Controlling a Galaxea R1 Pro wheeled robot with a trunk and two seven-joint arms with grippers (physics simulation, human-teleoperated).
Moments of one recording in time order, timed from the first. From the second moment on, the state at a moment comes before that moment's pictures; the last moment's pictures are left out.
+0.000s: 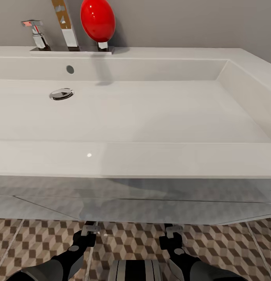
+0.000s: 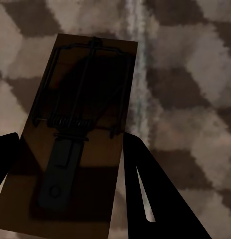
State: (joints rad) left arm -0.67 0.01 -0.46 -0.03 0.36 -0.25 0.09; right arm -0.68 0.13 0.02 0.02 0.13 -0.28 -0.17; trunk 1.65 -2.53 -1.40
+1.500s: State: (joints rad) left arm -0.67 0.01 -0.46 -0.07 0.35 -0.22 0.09; right arm -0.68 0.13 0.02 -0.03 0.13 -0.25 -0.17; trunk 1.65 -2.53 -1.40
